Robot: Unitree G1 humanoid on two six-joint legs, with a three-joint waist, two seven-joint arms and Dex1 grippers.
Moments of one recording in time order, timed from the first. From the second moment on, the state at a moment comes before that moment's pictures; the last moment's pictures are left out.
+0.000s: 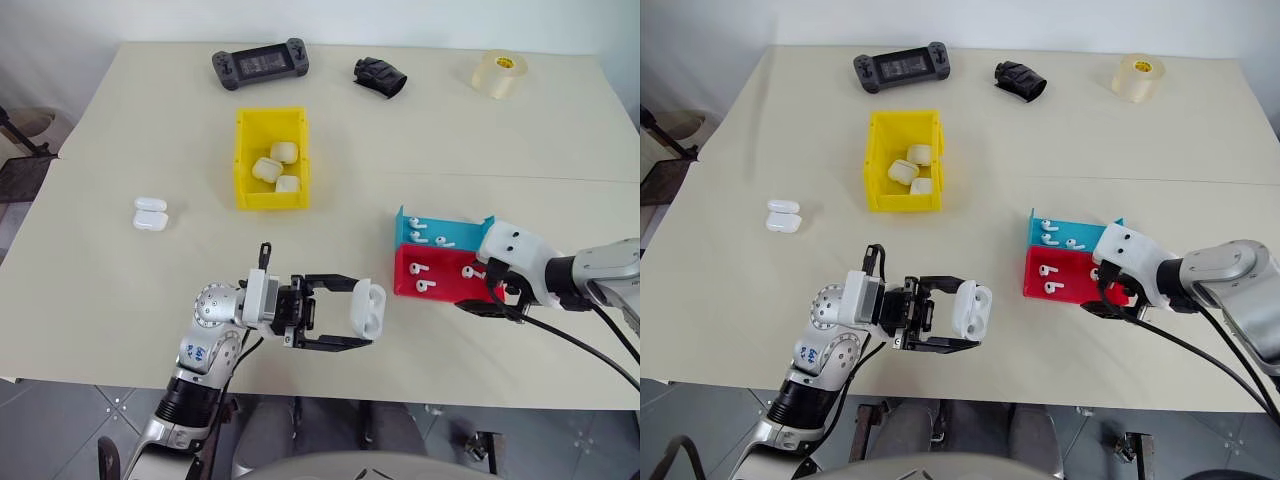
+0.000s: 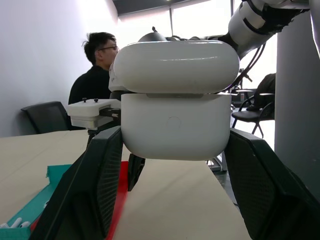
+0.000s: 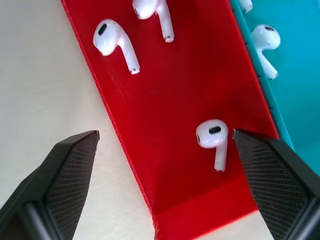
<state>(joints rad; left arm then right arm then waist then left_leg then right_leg) -0.24 0.24 -0.20 -0.11 -0.52 -0.12 -1.28 -0.31 -1.20 0.13 -0.37 0.35 0.85 0.94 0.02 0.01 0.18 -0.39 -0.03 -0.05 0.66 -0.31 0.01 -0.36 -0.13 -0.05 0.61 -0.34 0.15</state>
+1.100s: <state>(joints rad) -0.23 0.25 -0.20 -0.12 -0.52 -0.12 -1.26 -0.38 -1.14 0.20 -0.28 0.21 0.78 1.05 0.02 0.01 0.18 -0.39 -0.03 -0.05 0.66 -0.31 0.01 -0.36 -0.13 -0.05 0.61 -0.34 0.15</state>
